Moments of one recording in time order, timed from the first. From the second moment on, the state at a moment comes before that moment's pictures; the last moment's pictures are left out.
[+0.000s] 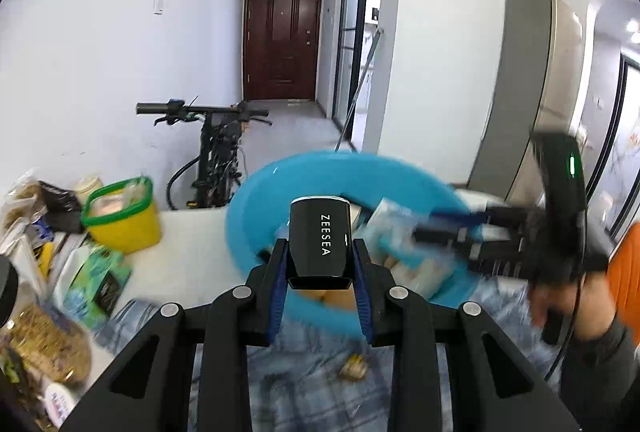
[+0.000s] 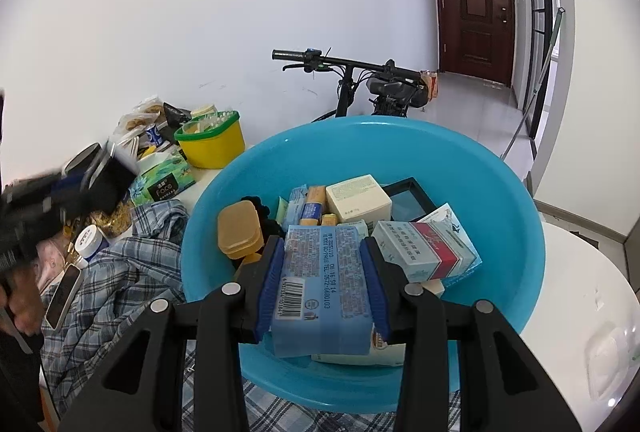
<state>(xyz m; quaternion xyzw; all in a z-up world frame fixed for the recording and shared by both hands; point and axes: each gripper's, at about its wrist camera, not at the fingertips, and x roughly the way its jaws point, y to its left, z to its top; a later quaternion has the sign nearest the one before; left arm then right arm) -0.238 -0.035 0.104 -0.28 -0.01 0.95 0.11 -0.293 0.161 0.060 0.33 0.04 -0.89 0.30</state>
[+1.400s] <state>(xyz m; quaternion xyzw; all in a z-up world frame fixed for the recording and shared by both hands) -0.304 -0.006 0.065 -0.30 -0.01 0.94 0.13 -0.293 0.172 0.068 0.31 0.04 -0.91 0.27</state>
